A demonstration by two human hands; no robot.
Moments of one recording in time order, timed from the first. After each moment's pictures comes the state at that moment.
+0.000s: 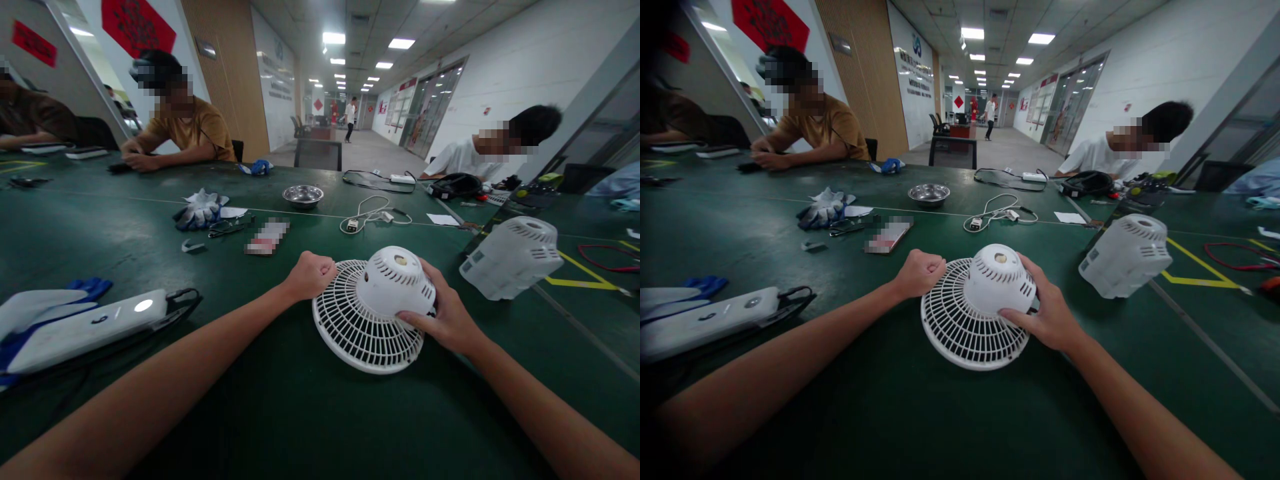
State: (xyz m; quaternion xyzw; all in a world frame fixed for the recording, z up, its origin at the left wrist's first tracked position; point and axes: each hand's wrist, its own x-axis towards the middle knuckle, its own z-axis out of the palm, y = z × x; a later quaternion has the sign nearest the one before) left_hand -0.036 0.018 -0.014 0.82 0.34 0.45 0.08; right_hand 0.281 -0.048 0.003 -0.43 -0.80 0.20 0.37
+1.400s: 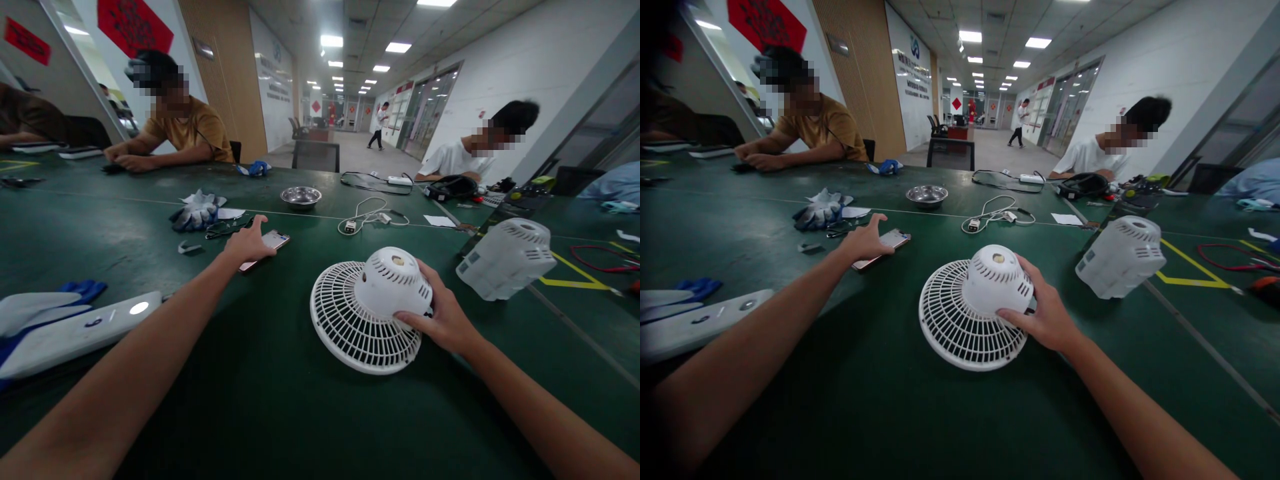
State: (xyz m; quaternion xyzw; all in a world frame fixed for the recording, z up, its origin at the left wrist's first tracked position) left_hand -0.168 0.082 0.008 0.65 0.75 0.10 0.05; right_hand 0.279 -0.050 0.007 -0.44 -0.79 0.21 0.36
